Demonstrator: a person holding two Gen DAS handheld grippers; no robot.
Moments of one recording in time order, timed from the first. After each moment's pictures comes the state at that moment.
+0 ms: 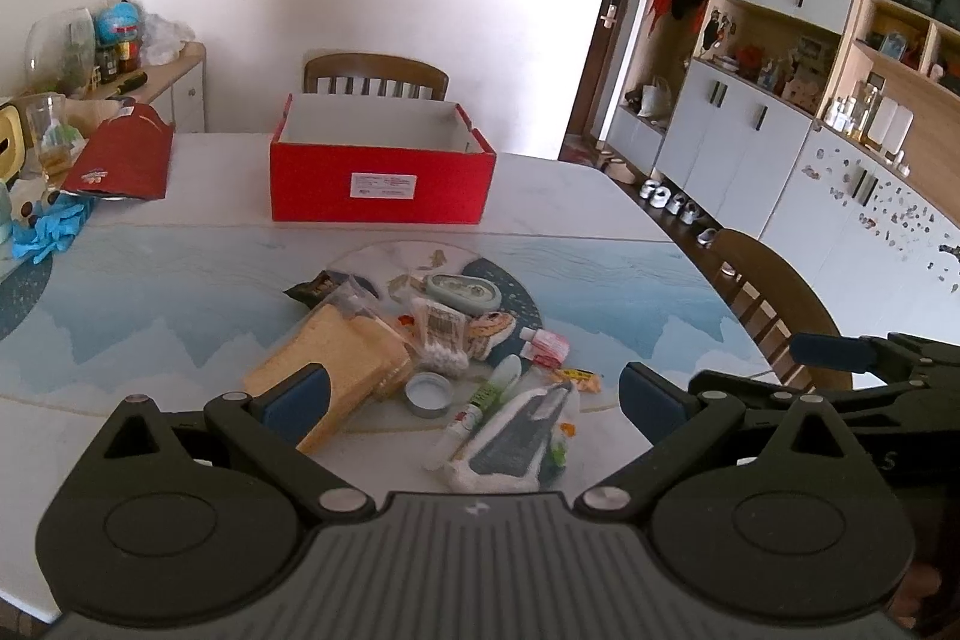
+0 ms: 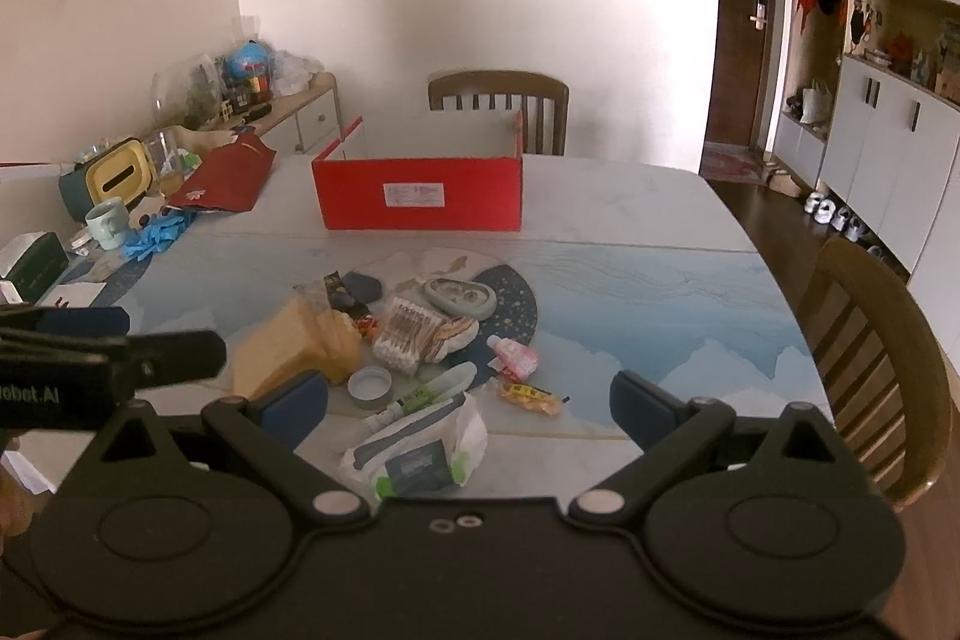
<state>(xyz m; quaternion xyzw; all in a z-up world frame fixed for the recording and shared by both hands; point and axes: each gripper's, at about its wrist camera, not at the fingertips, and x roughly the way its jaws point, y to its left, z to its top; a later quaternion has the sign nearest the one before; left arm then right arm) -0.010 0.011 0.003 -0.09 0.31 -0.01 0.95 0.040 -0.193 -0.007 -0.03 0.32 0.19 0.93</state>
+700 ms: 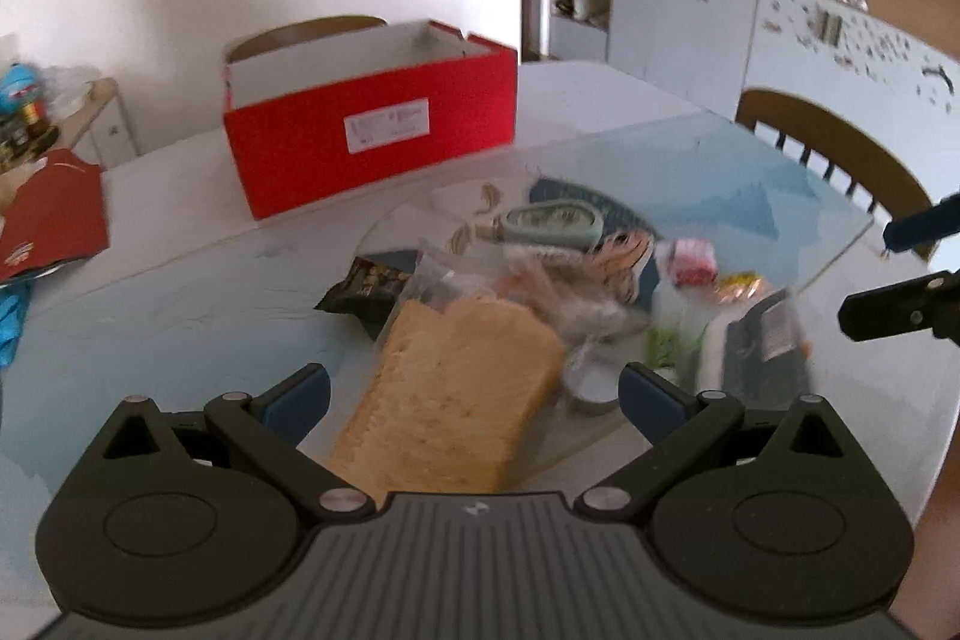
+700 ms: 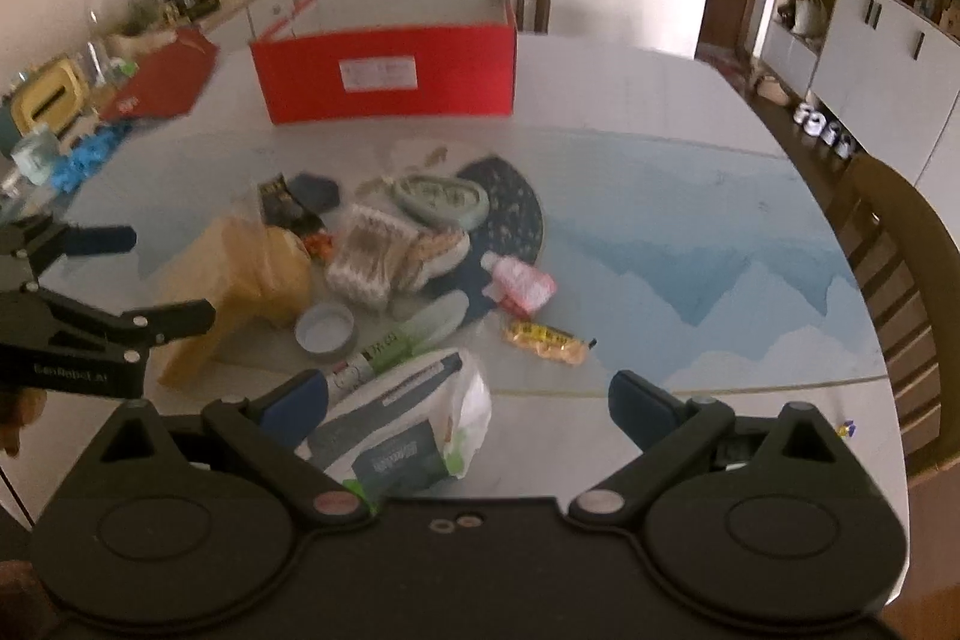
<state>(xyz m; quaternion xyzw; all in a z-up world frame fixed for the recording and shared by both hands) 0.095 0.086 -0.100 0.05 0.36 -0.09 0.93 0.109 -0.146 -0.076 -0.06 0.44 0.15 0.88</state>
